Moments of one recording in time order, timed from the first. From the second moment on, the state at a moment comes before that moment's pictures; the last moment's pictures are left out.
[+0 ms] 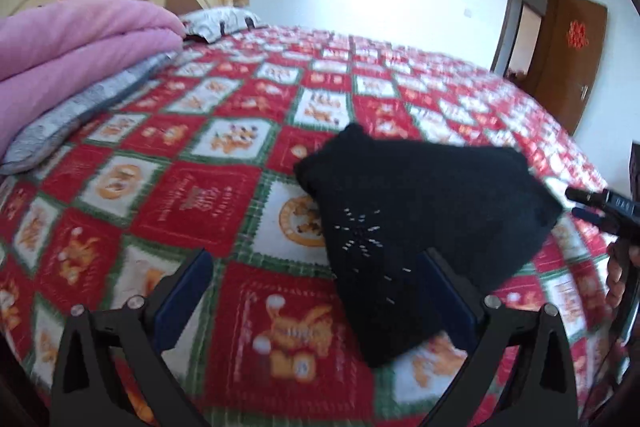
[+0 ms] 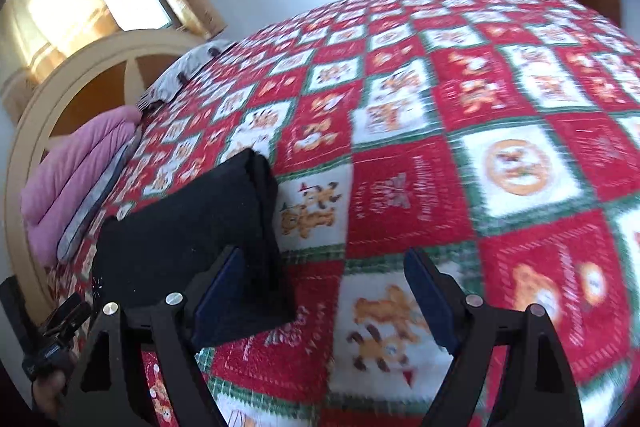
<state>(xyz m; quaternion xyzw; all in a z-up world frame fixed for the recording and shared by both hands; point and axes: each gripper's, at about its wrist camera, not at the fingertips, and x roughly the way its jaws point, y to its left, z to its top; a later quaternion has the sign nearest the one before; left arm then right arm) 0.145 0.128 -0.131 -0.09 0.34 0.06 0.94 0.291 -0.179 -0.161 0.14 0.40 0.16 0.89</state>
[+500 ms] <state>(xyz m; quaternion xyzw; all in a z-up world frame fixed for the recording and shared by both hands) 0.058 0.075 -0.052 -0.07 0.25 0.05 0.96 0.115 -0.114 -0.042 0.03 0.26 0.19 0.95</state>
